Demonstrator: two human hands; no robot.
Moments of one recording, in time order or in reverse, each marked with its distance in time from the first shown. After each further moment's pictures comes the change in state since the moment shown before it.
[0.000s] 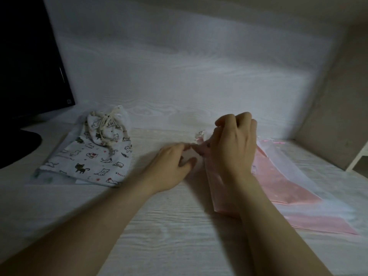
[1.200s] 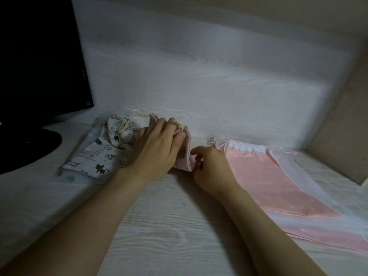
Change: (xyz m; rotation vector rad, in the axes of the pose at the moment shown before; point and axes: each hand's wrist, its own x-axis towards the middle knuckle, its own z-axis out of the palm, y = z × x) left_hand -0.003 -0.028 -0.058 0.328 0.436 0.184; right_hand -0.031 -0.029 0.034 0.202 -0.645 -0.122
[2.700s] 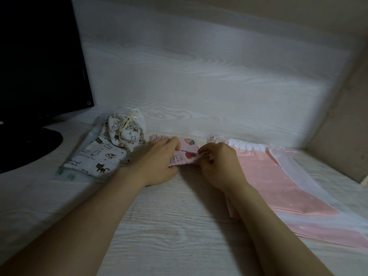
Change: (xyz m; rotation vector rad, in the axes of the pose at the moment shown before) left_hand -0.010 -0.008 -0.002 0.066 -0.532 -0.055; right_hand -0.002 0.020 -0.010 0.006 0.065 0.111
